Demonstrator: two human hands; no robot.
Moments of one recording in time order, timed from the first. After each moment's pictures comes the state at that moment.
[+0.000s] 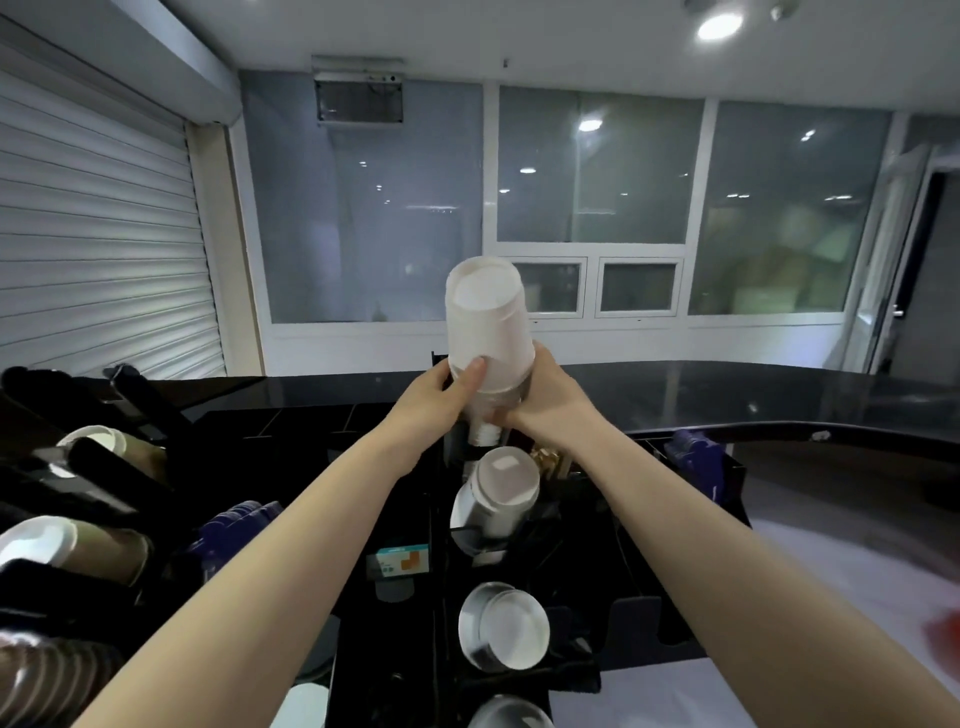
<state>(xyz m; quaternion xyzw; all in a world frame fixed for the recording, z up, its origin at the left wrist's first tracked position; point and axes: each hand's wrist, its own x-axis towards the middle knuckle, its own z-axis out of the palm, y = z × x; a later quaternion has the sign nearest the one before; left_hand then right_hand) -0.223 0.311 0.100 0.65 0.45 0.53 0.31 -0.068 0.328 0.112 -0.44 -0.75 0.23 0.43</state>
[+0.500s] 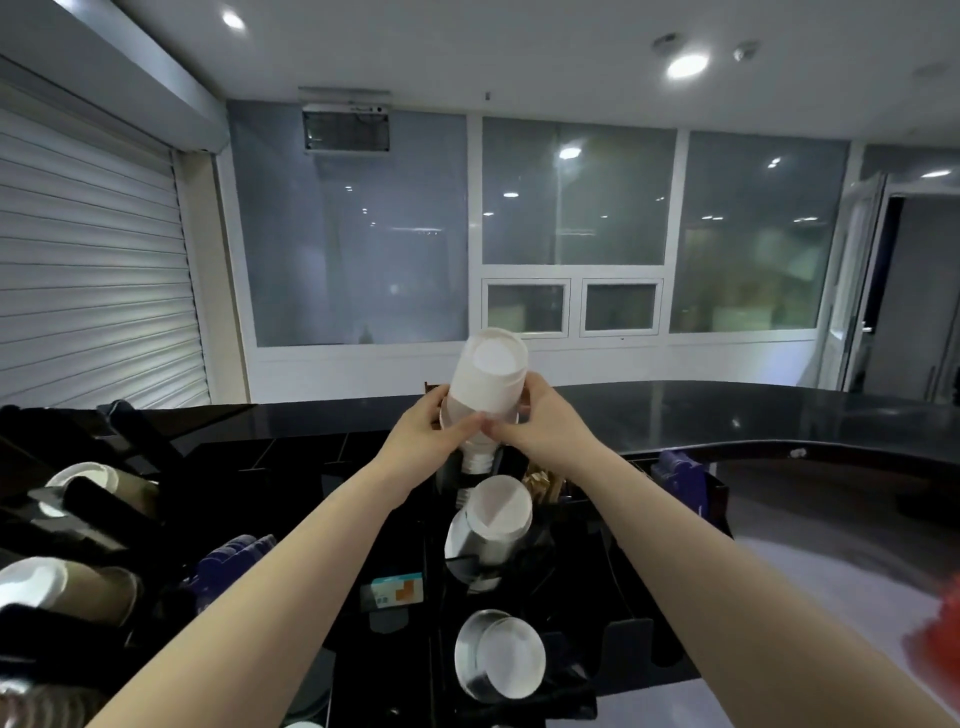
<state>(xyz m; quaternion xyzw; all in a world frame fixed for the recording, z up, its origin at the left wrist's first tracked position) -0.230 0.317 0.095 0.67 0.45 0.52 0.28 -0.058 0.332 0.112 -0.44 -0.74 0.25 0.44</state>
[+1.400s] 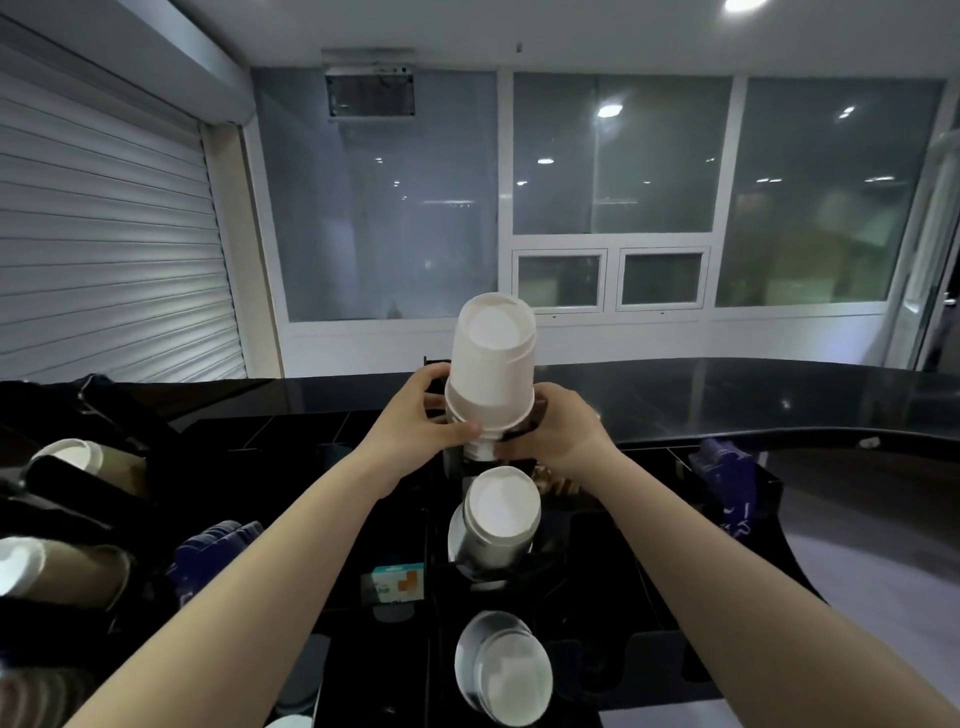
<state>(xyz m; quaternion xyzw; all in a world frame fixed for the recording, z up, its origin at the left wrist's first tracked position) -0.241 0.347 0.081 0.66 0.49 0.51 0.27 -0.050 0.380 0.078 -0.48 -0.74 0.25 0.39</state>
